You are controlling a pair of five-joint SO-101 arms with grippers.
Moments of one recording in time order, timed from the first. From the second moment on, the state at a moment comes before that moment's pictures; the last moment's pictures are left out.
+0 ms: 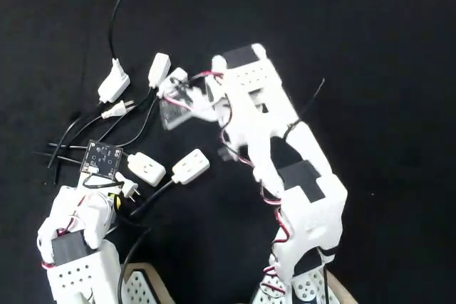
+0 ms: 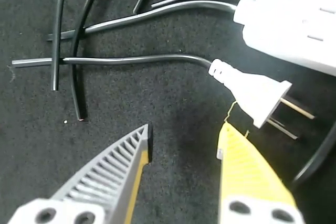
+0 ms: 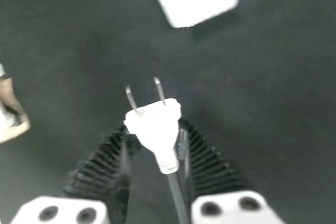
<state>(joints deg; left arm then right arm) -24.4 -103.3 95.7 69.9 -35.6 -21.6 21.3 -7.3 98.6 82.6</state>
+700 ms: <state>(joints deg) -24.4 -103.3 95.7 69.9 -38.5 -15.2 3.6 8.6 91.0 30.9</state>
